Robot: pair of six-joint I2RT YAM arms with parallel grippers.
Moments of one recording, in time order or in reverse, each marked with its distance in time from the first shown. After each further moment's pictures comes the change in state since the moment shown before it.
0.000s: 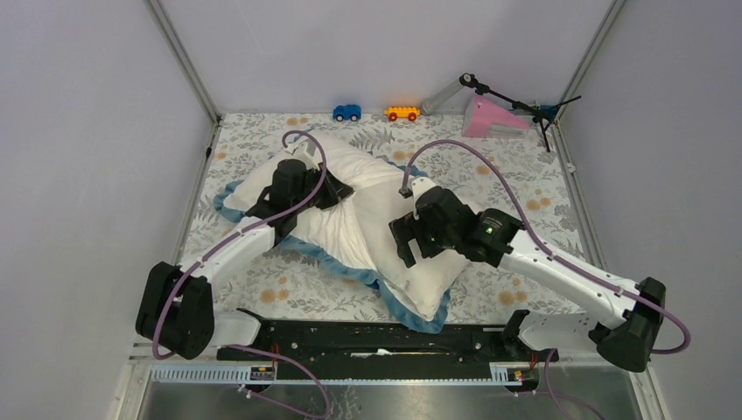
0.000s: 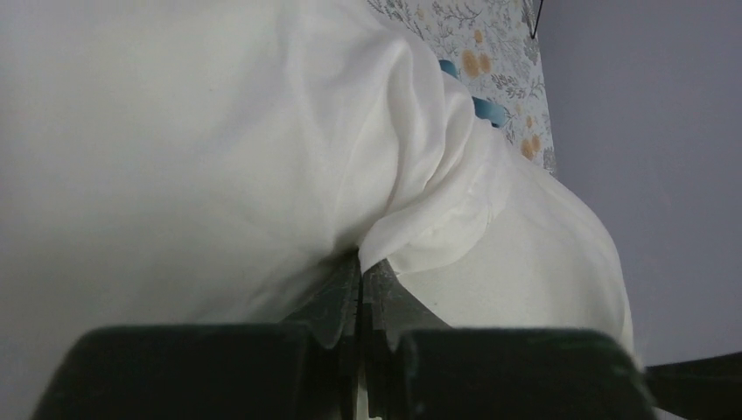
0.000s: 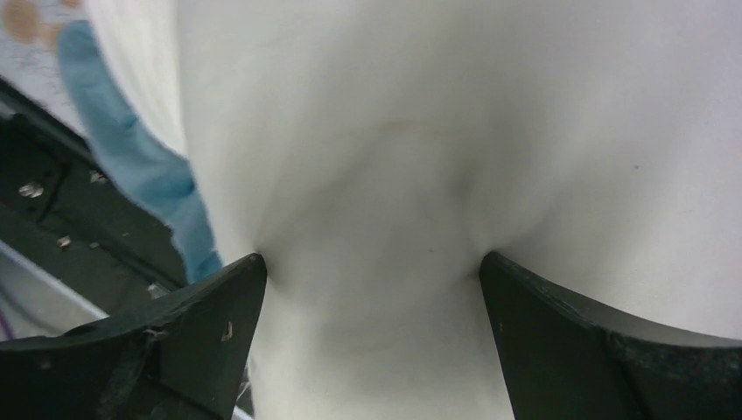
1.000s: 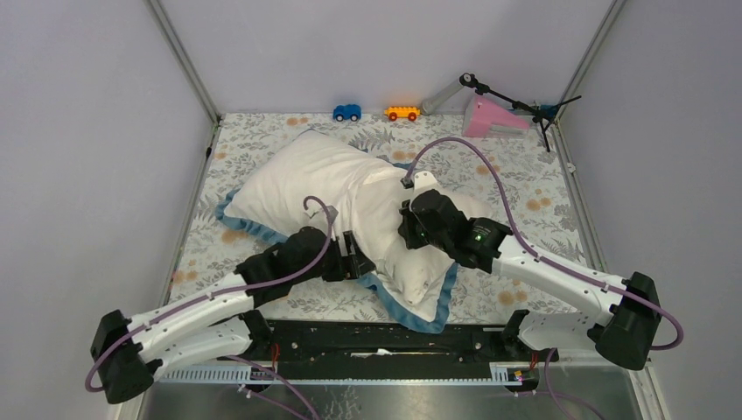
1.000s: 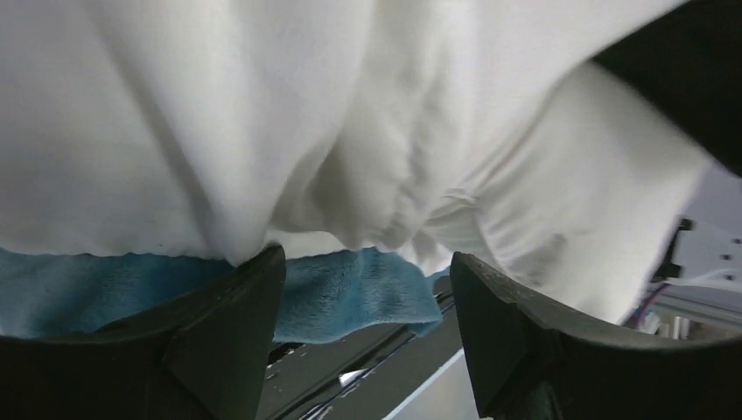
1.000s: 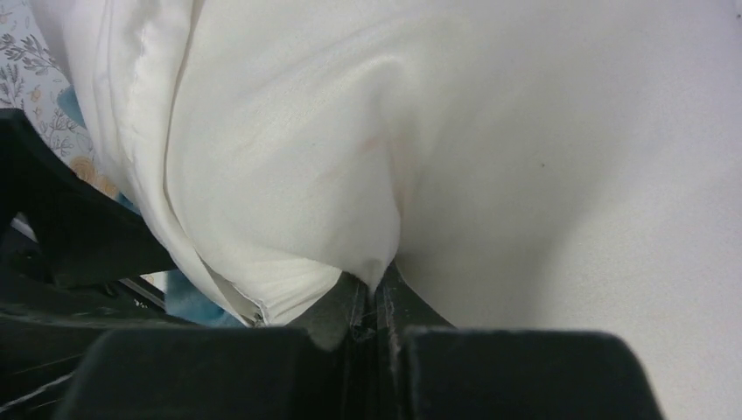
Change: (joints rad) left arm -0.517 -0.473 -0.204 -0.415 -0.243 -0.196; right arm 0.013 0.031 -0.136 0.340 0.149 0.129
